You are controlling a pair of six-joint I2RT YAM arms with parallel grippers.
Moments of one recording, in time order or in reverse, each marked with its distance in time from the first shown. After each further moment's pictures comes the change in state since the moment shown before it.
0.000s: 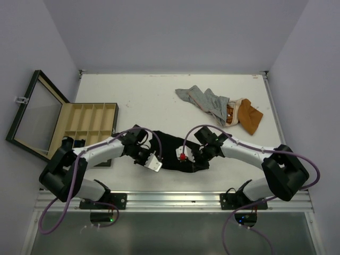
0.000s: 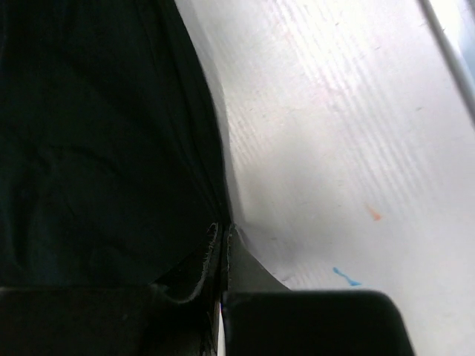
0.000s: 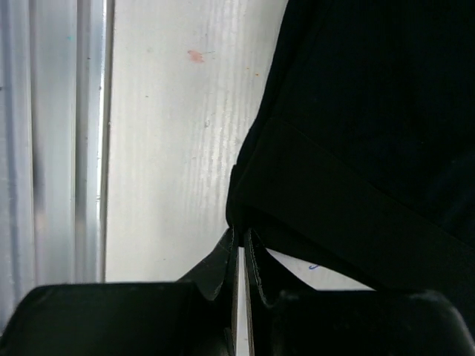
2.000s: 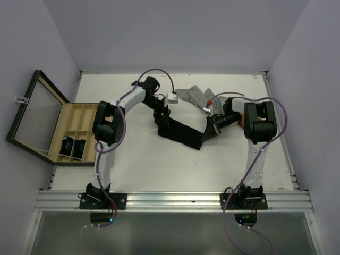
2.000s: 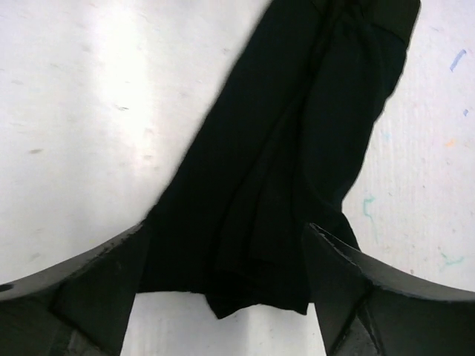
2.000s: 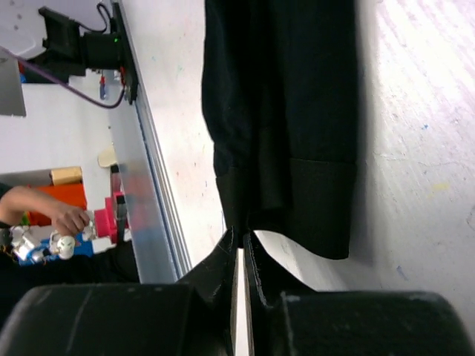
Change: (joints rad) left arm 0.215 0.920 1.251 -0.460 0.257 -0.428; right arm -0.649 0.808 0.726 -0.631 -0.525 0.128
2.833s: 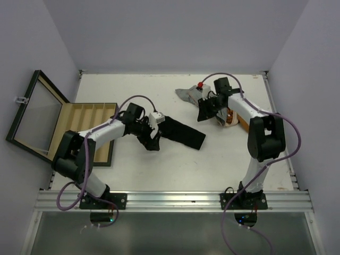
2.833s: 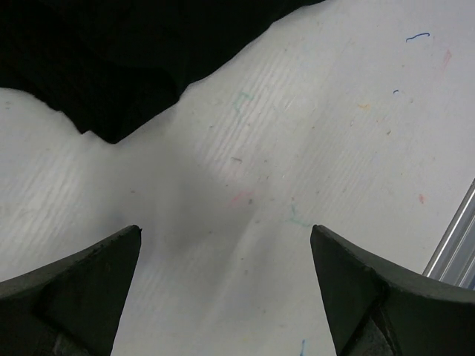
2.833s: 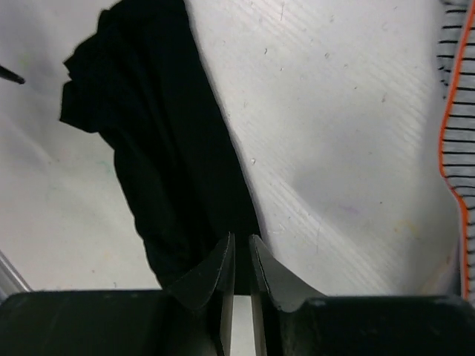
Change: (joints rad) left arm -0.014 -0.723 -0.955 0.546 -0.274 -0.670; right arm 0.151 -0.364 -0.020 0.523 0.526 0.527
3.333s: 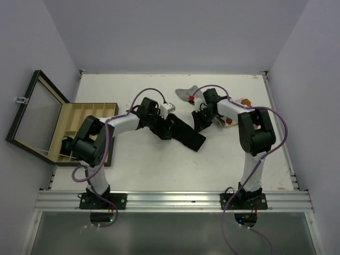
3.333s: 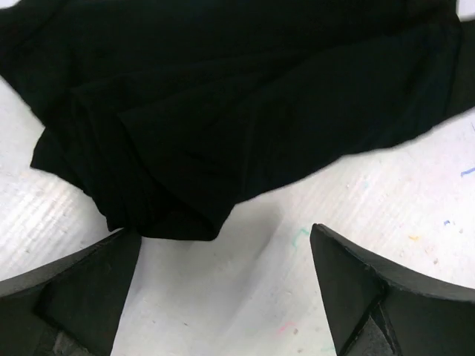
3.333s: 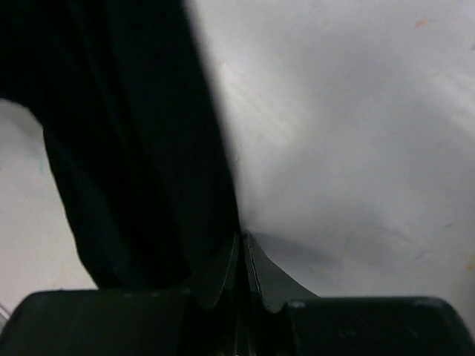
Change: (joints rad) left arm -0.105 0.240 0.149 0.215 -0.140 -0.191; right arm 0.087 0.156 -0.048 0.050 0.121 0.018
